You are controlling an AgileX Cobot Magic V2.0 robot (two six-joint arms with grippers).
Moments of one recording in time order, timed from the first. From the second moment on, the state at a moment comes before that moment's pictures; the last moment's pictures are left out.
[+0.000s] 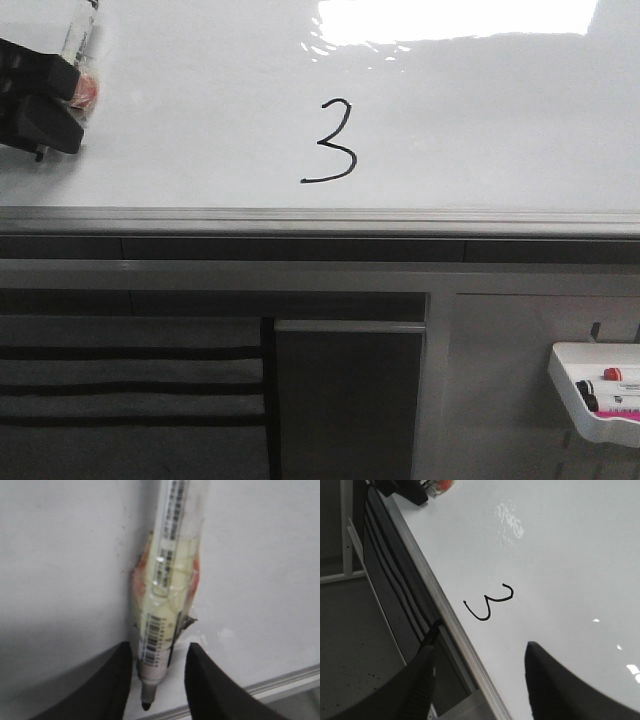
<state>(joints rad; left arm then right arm) -0.18 1.44 -0.84 -0.93 0.26 0.92 0.44 0.94 -0.92 0.43 0.56 -0.97</state>
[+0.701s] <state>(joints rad) -0.15 0.83 -0.81 -0.27 0.58 0.45 -0.14 0.78 -0.90 0.31 0.93 -0.30</state>
